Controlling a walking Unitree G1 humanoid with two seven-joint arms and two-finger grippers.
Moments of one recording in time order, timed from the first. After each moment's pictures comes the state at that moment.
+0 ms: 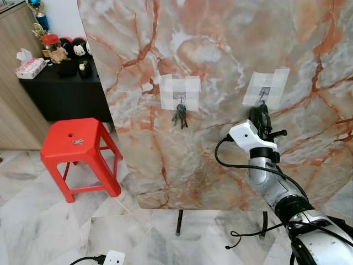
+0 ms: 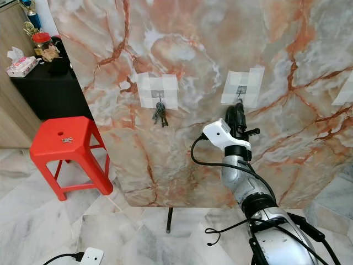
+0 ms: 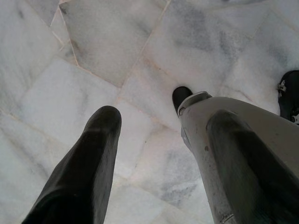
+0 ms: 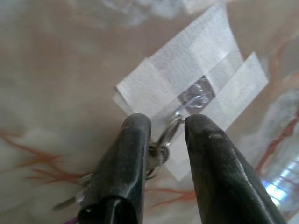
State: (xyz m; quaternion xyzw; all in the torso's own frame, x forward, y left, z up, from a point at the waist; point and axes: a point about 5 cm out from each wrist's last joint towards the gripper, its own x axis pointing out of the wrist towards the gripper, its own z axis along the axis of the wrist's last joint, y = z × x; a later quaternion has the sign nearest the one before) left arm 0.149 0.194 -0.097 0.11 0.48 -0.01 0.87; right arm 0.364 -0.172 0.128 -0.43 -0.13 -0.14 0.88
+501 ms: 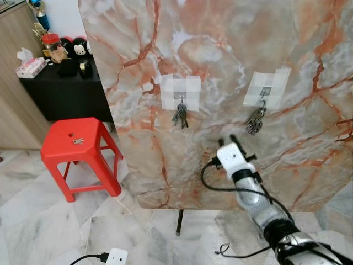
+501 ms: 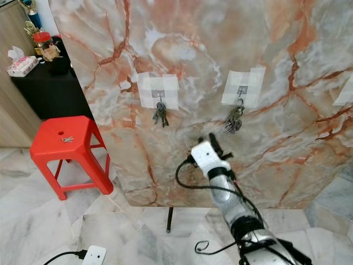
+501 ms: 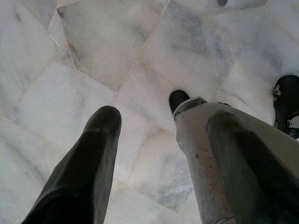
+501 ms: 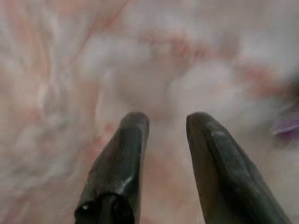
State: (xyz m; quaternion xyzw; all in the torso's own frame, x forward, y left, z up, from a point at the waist) left arm 0.153 0.189 -0.096 0.11 0.48 -0.01 0.87; right arm 0.322 -0.144 0.049 -0.24 0.04 0.06 0.97
